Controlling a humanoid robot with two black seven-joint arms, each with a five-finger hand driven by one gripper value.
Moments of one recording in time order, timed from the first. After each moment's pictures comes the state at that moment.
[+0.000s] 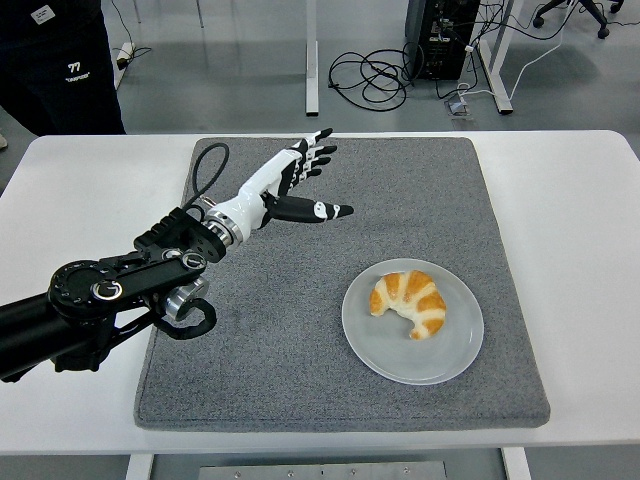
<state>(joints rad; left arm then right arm) -0.98 0.24 -0.23 -1.06 0.43 0.25 -0.30 -0.07 0.00 -0.01 0.10 -0.10 -0.05 0.23</state>
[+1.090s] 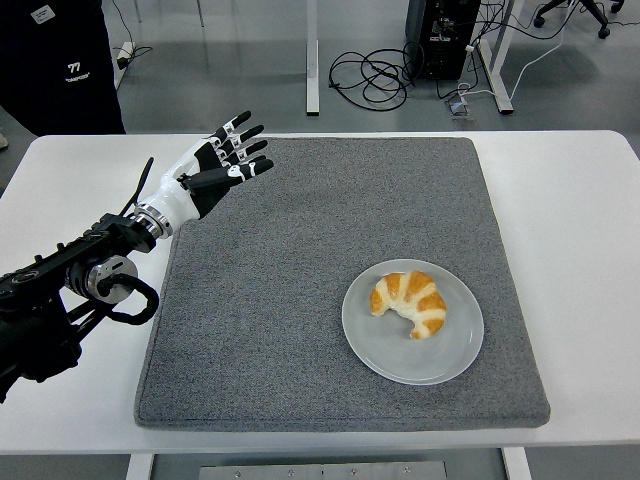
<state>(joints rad) -0.83 0.25 -0.53 -0.80 0.21 -0.23 -0.31 -0.07 0.00 -0.01 0.10 -0.10 -0.05 0.23</state>
